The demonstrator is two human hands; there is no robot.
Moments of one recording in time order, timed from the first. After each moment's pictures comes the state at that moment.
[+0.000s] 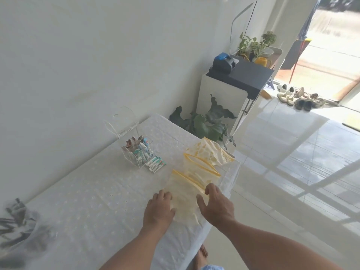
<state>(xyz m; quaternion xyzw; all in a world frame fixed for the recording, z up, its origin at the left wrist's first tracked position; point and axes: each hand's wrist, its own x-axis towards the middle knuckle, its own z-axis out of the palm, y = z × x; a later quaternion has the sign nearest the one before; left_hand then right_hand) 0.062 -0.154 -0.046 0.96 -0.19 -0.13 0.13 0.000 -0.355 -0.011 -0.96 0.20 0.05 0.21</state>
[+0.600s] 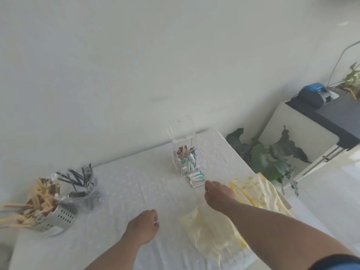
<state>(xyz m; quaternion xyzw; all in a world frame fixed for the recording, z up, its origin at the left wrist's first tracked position) 0.057 -0.036 -0.038 0.95 0.07 -0.24 0.18 0.184 -0.307 -0.005 -0.97 -0.11 0.19 0.06</state>
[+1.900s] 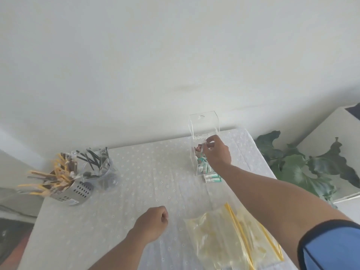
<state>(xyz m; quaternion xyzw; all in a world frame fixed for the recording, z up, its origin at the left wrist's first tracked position) 0.062 -0.058 -0.042 0.91 0.19 -0.24 0.28 0.319 -0.227 0.026 -0.91 -0.04 0.09 0.41</state>
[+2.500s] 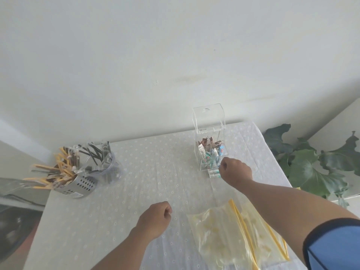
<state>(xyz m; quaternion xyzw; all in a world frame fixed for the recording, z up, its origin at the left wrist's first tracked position) 0.059 -0.064 -0.049 0.90 0.22 -0.21 0.30 0.304 -0.294 -0.034 -0.97 -0.16 0.14 0.13</state>
